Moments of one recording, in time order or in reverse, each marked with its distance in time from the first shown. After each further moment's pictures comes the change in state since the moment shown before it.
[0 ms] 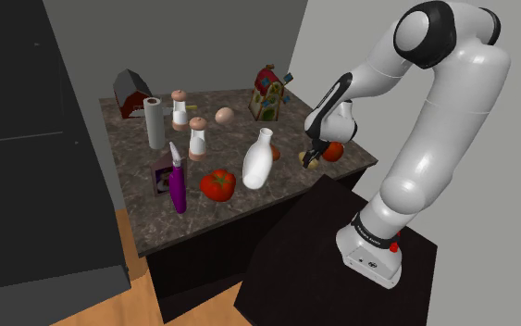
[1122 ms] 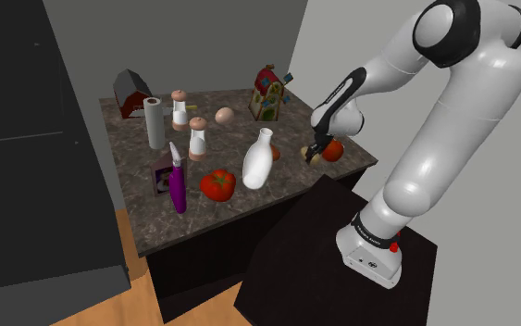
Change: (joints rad) arm 0.095 -0.112 -0.135 -0.022 -0.180 -0.081 0.134
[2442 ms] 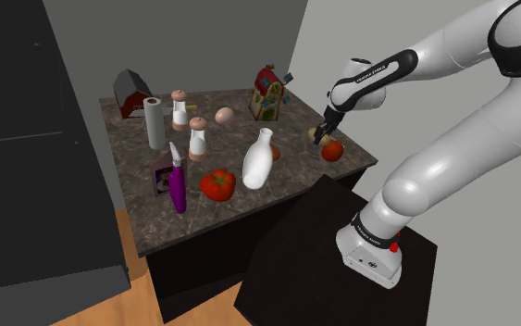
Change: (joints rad) arm -0.029 -0.356 -0.038 0.027 -0.383 -0.346 0.271
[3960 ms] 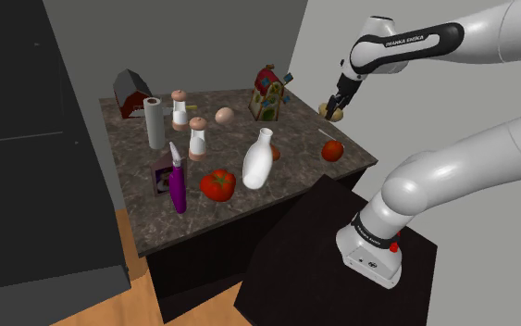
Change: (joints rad) arm -0.030 -0.244 0.084 0.152 -0.032 -0.390 0.040
